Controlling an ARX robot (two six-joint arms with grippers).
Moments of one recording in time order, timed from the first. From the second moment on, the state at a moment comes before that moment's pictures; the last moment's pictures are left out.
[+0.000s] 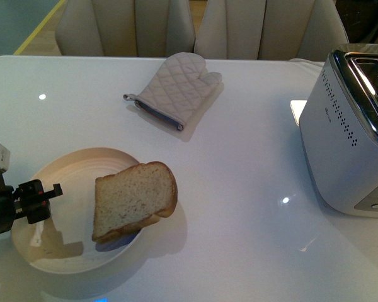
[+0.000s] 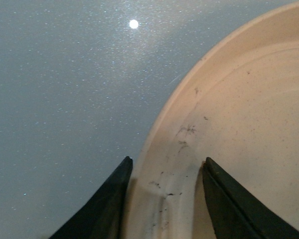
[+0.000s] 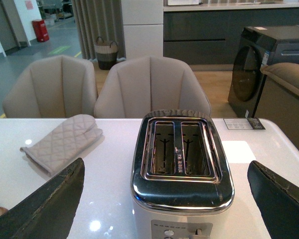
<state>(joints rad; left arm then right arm) 0.04 2.39 0.68 0.75 0.04 -0.26 0.00 0.01 0.02 0.00 0.00 0.01</state>
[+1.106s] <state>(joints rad) -0.36 2.38 0.80 0.65 0.04 -0.33 0.00 0.01 0.02 0.00 0.00 0.01</state>
